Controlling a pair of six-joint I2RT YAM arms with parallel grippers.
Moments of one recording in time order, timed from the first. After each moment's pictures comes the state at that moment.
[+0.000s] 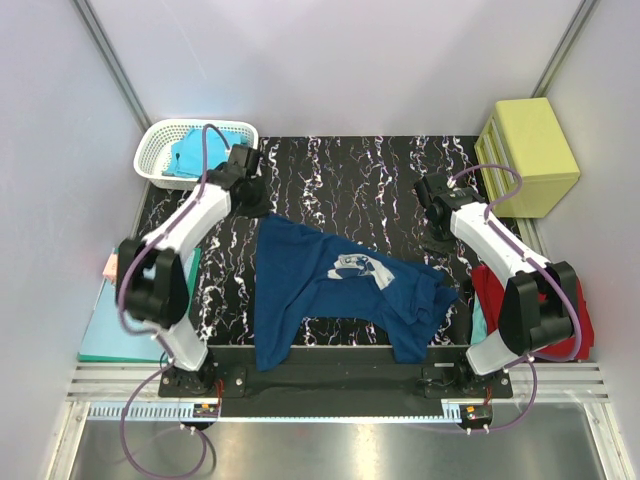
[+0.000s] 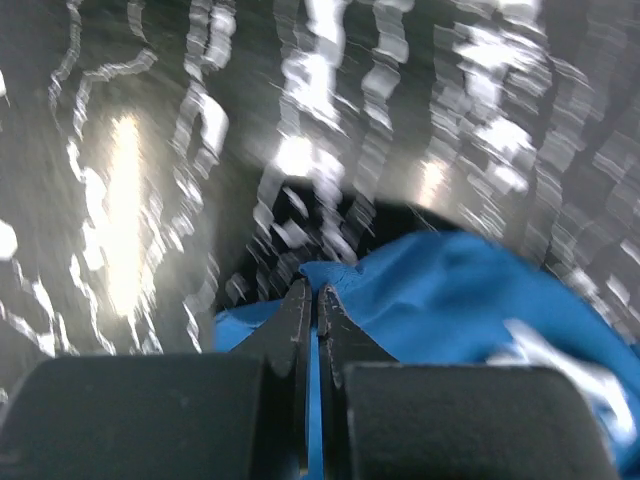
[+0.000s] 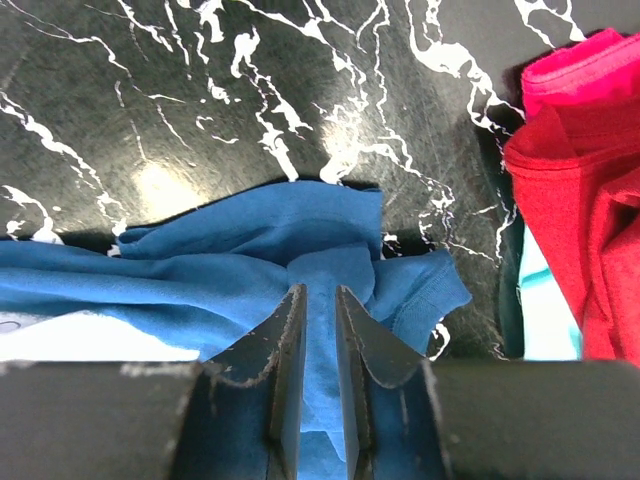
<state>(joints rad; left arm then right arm) -0.28 1.77 1.43 -0.68 -0.01 -0.52 0.30 1.54 1.20 -0.98 0.35 0.72</state>
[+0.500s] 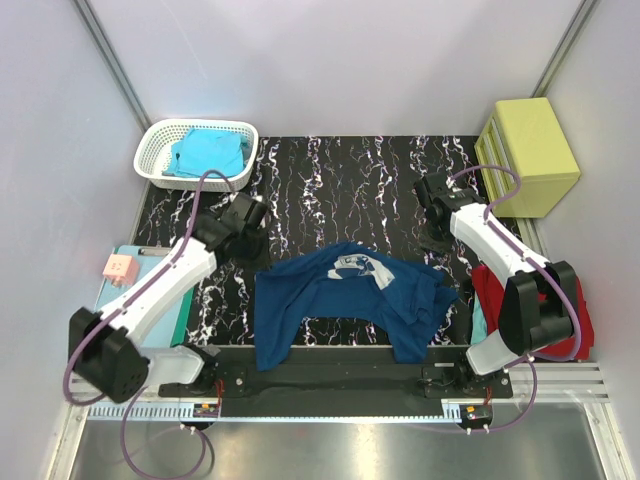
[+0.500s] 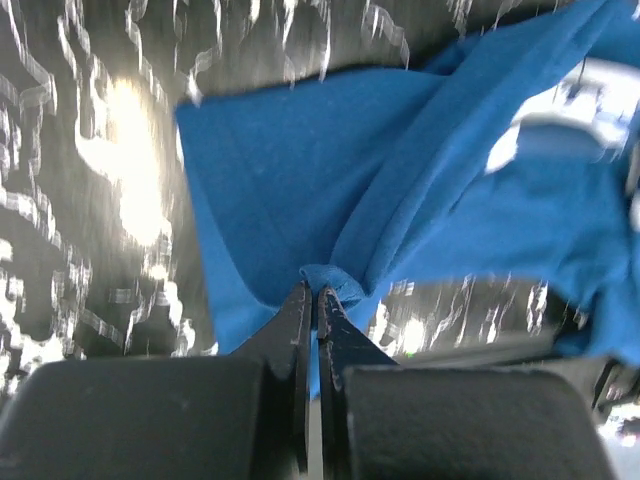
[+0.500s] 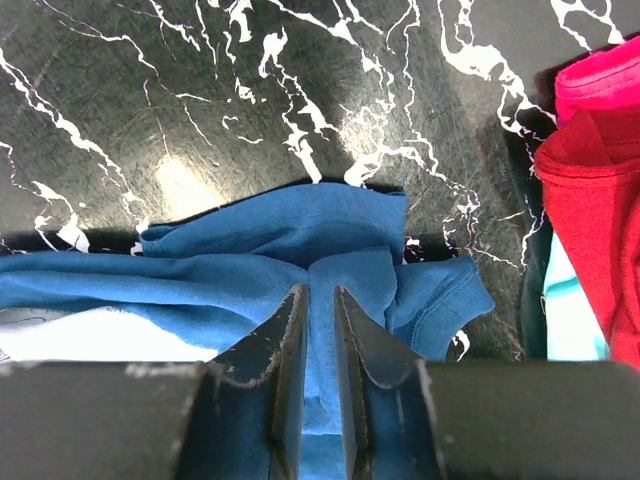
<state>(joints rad) -0.52 1.29 1.08 -0.87 -0.03 -0.60 0.30 1.54 1.19 -0.93 0.32 0.72</state>
